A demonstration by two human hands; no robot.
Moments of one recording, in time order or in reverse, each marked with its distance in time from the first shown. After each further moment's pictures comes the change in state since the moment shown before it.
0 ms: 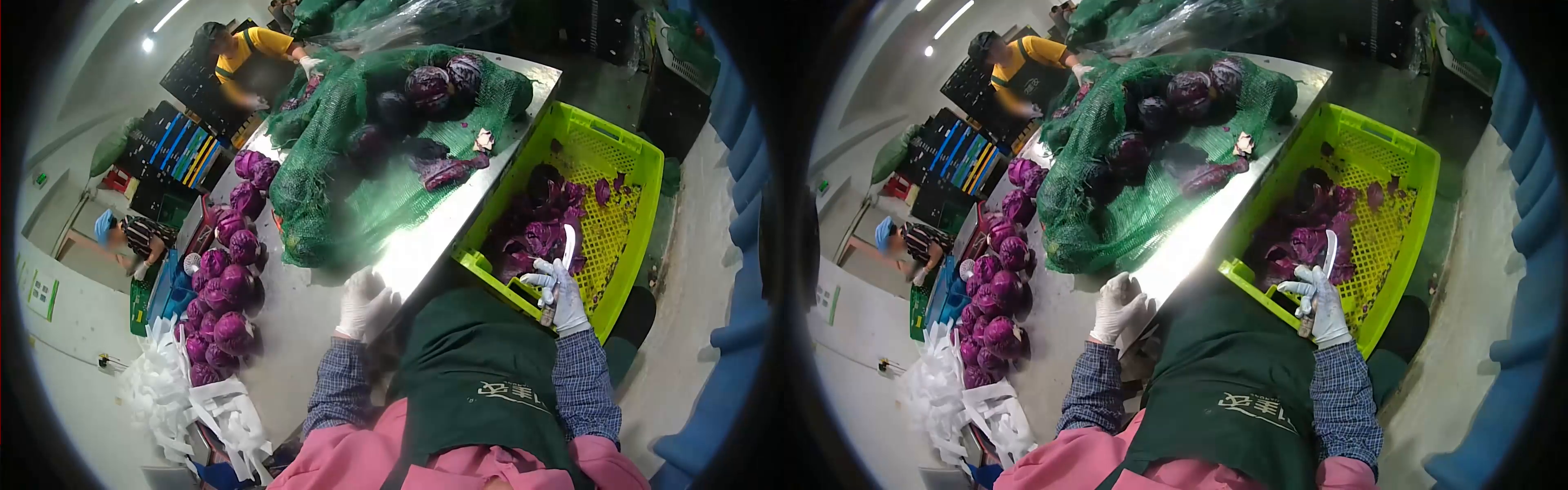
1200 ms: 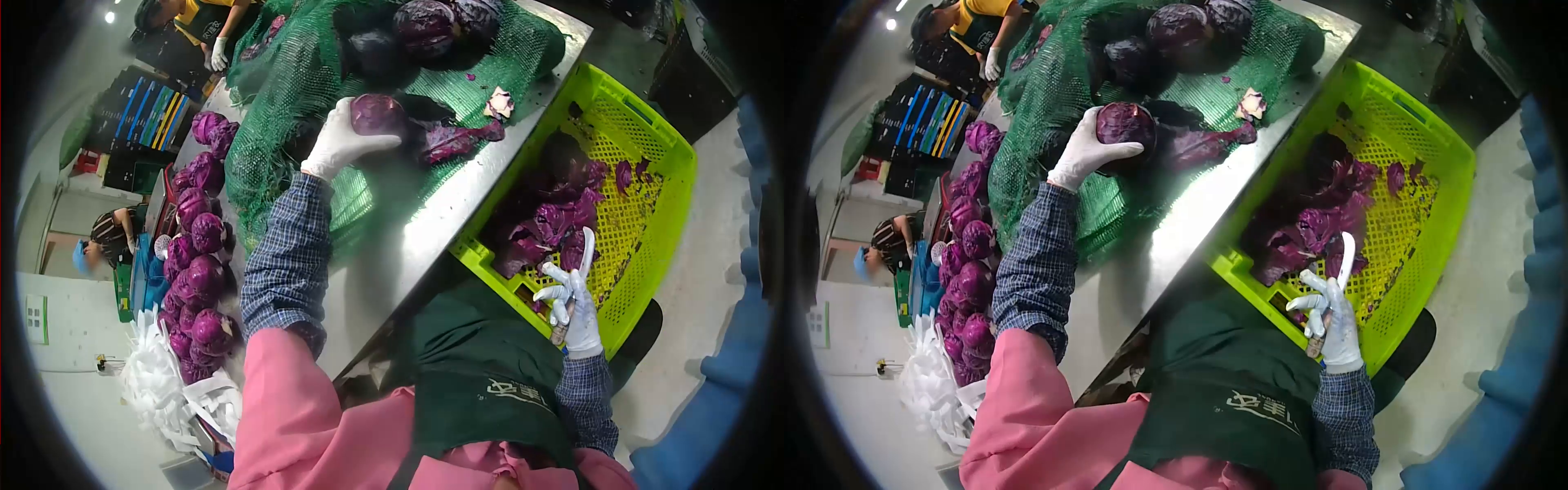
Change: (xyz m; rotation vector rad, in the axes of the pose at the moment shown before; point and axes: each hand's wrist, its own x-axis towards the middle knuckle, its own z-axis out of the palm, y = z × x) left_hand 0.282 0.029 -0.020 -0.221 -0.136 0.063; right_hand 0.005 -0.015 0.017 -0.094 0.106 0.087
